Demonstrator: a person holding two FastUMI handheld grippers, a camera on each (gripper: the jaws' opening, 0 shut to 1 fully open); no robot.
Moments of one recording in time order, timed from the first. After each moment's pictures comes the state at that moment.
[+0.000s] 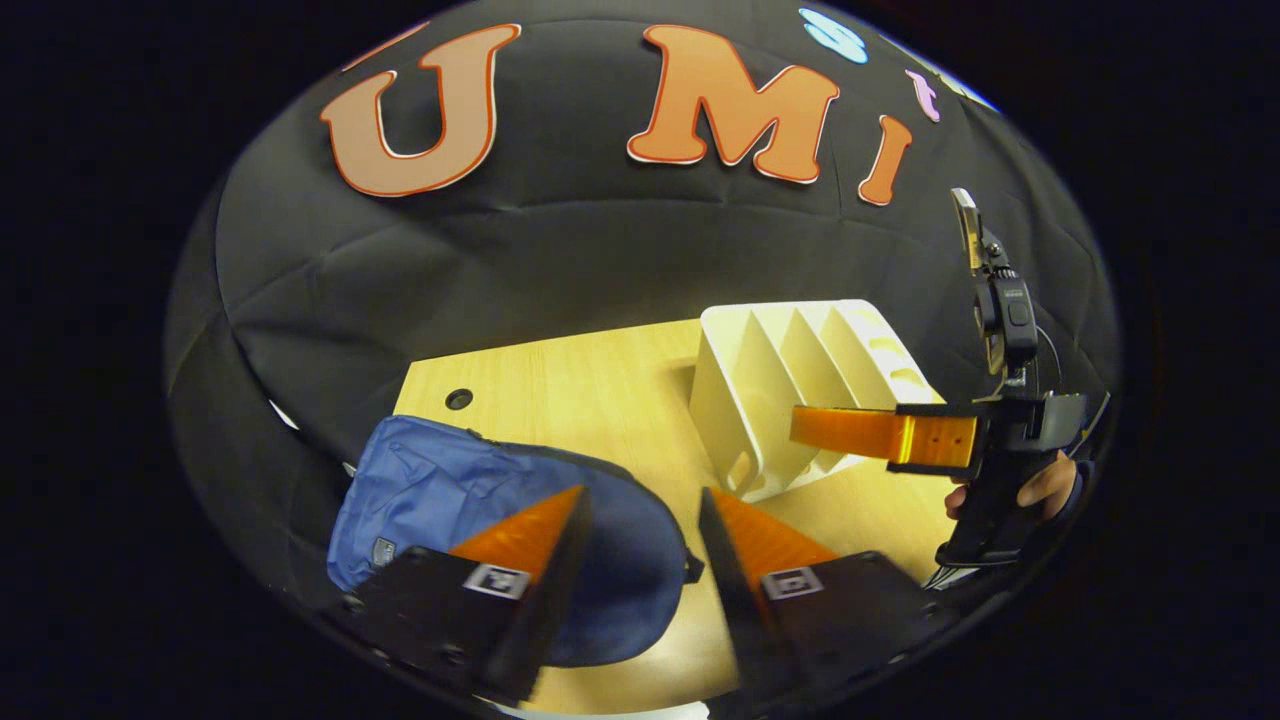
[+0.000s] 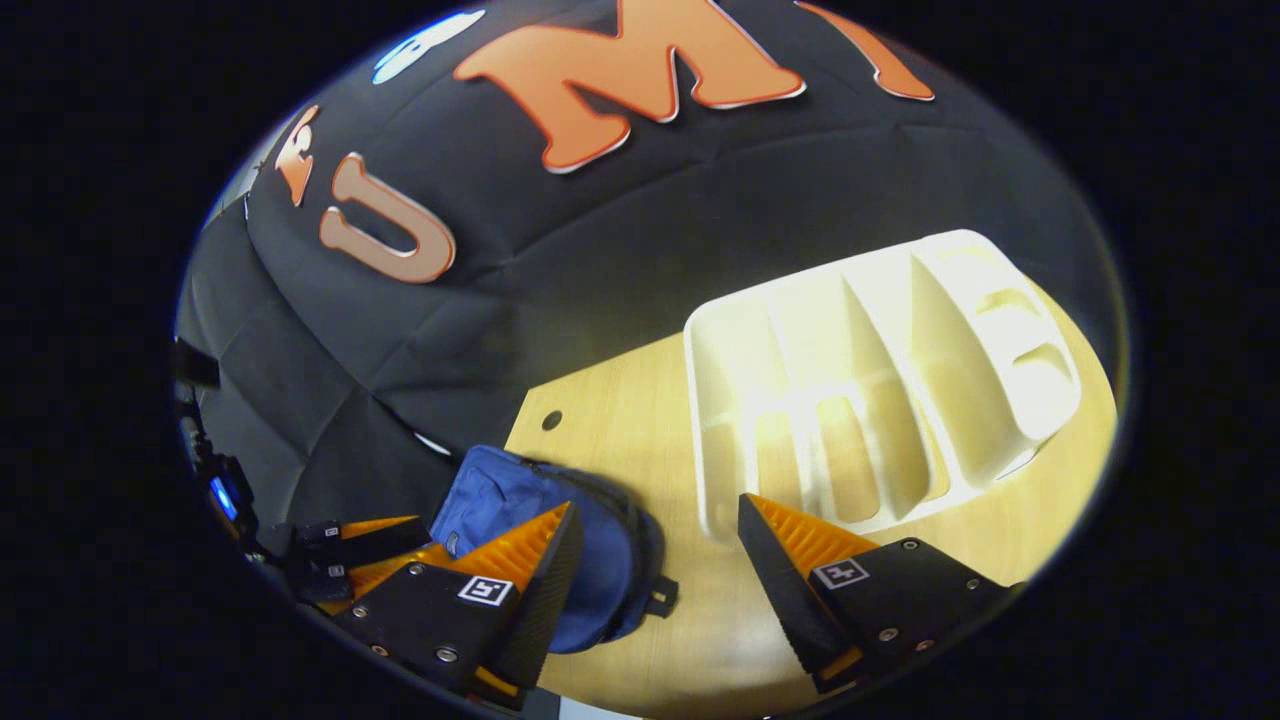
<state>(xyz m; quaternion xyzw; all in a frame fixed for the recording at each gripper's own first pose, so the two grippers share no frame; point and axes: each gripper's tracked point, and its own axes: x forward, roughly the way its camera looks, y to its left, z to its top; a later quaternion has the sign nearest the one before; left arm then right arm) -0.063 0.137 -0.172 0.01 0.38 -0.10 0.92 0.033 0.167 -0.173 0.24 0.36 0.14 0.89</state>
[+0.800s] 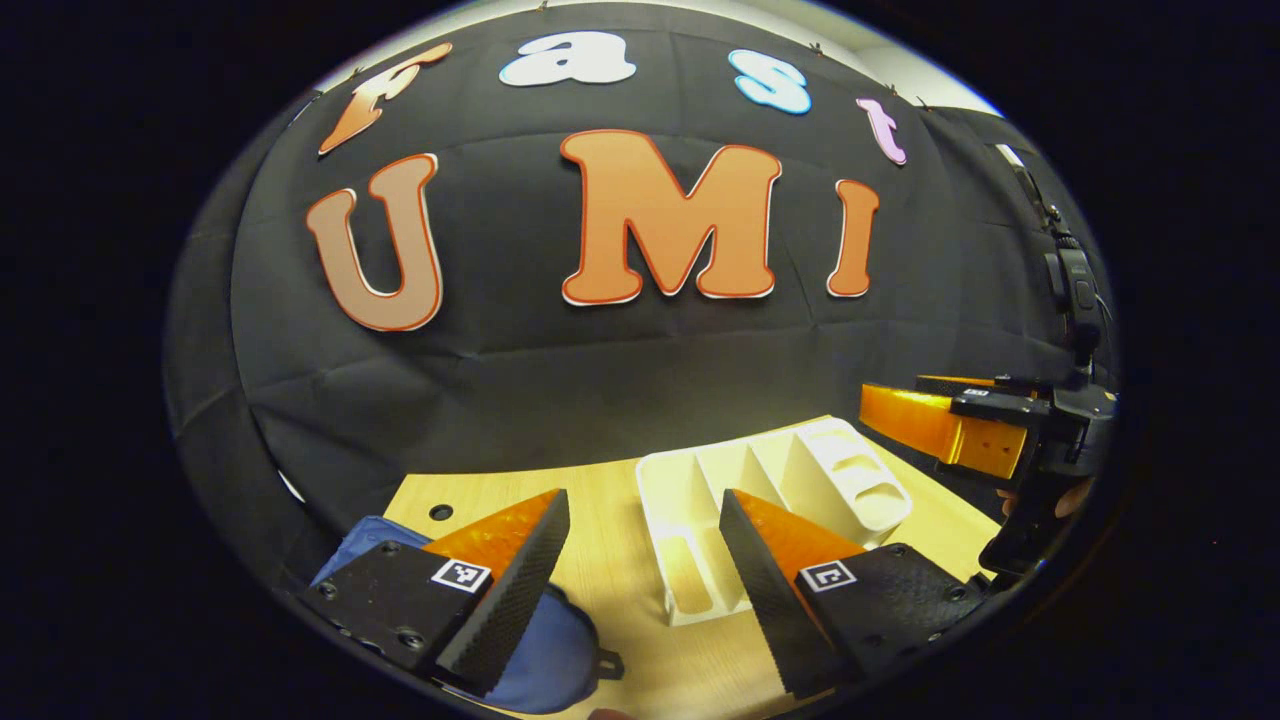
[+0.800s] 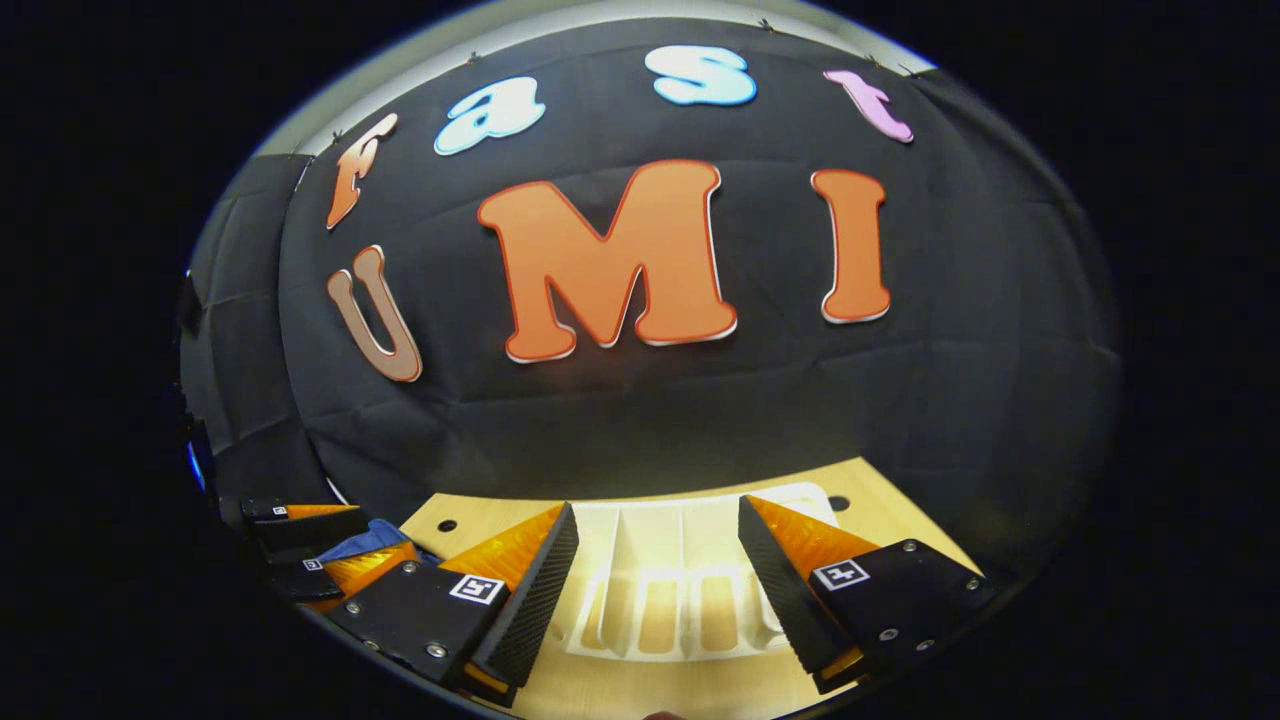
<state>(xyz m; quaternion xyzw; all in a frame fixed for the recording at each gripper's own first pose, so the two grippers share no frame) -0.009 0.014 -0.089 0.03 0.19 -0.07 0.98 0.064 0.001 -0.046 0.09 0.12 0.04 0.99</state>
